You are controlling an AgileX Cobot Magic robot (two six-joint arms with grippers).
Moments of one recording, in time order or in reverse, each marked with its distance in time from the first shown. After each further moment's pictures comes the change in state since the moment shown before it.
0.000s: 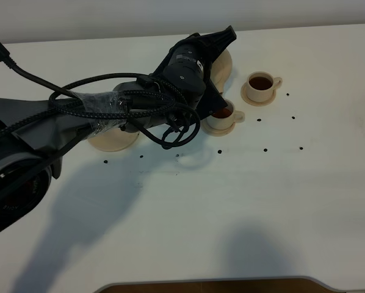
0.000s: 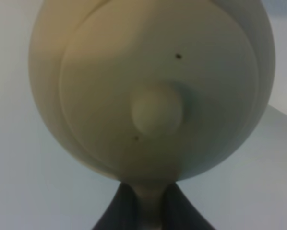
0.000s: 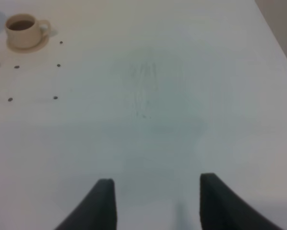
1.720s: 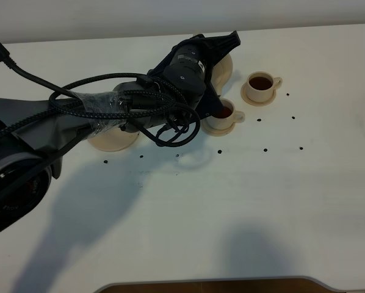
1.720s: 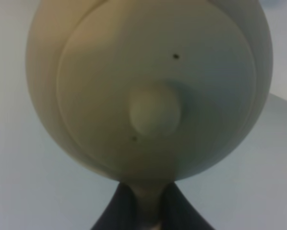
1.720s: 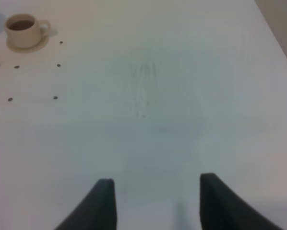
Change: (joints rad) left arm -0.001 0.000 0.000 0.012 -0.018 0.097; right arm 0.000 0.000 0.000 0.000 0.000 0.000
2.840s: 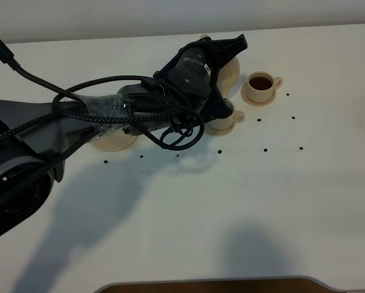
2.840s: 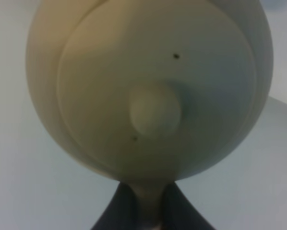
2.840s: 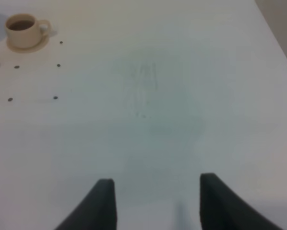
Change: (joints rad) left arm -0.019 0.000 0.000 0.000 -0.014 -0.010; right arm 0.000 0.000 0.000 0.000 0.000 0.000
